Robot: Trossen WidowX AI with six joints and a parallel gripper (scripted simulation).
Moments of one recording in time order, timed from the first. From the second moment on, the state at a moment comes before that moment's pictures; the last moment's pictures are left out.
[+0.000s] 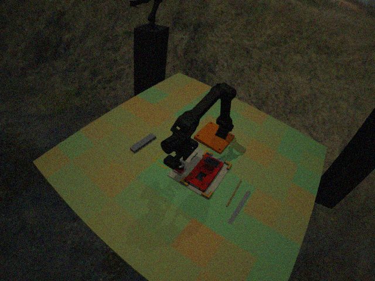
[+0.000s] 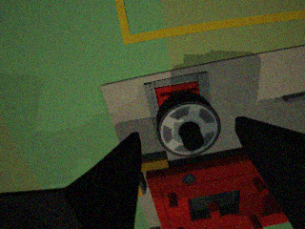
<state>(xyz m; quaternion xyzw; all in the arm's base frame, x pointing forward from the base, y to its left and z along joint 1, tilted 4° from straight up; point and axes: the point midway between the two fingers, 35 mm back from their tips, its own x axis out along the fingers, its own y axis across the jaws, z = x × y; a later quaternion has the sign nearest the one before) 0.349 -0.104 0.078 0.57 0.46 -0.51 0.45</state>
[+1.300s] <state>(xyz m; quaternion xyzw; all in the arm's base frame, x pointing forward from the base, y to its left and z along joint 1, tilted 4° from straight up) 0.348 -0.103 0.073 0.57 0.46 -0.51 0.45</state>
